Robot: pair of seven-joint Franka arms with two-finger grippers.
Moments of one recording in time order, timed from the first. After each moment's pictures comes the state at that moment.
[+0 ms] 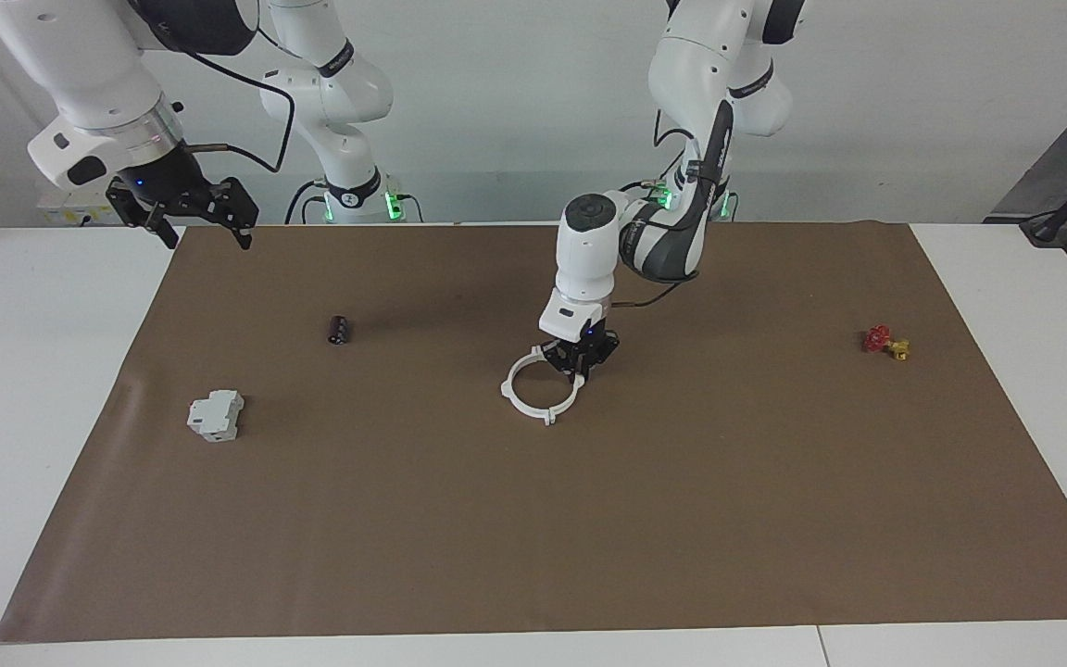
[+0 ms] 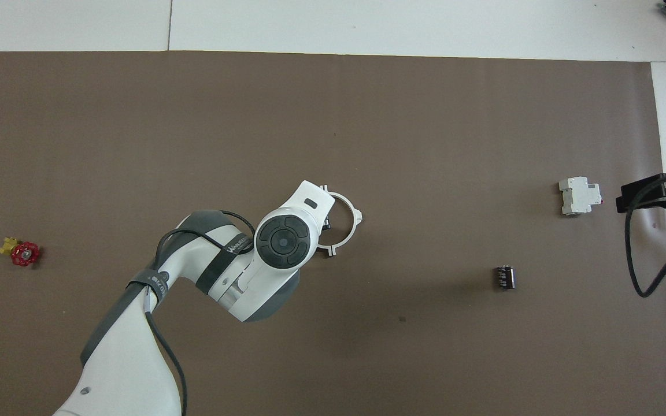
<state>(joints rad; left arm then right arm) -0.66 0.33 0.00 -2.02 0.16 2.48 -0.93 0.05 -0.03 -0.09 -1.59 -0.02 1.50 -0.02</state>
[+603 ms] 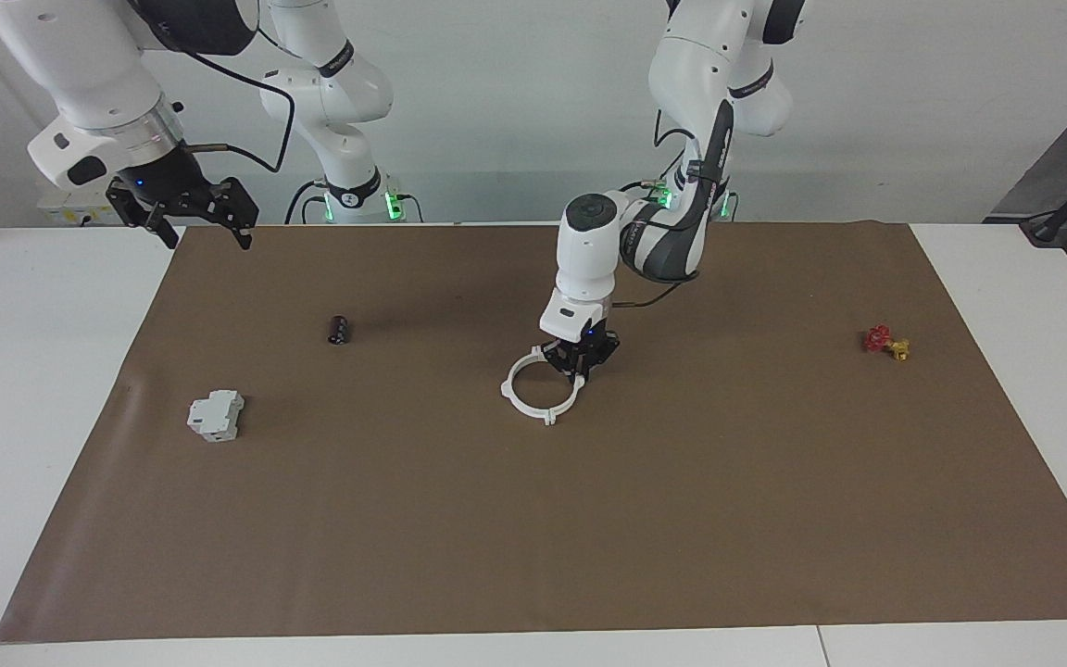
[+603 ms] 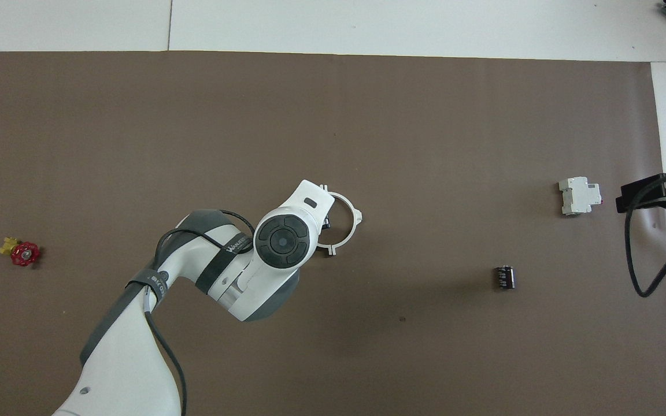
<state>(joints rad) -0.66 0.33 0.00 -2.02 0.16 2.49 -0.93 0.05 -0.03 -0.09 -1.59 -0.02 1.50 -0.02</state>
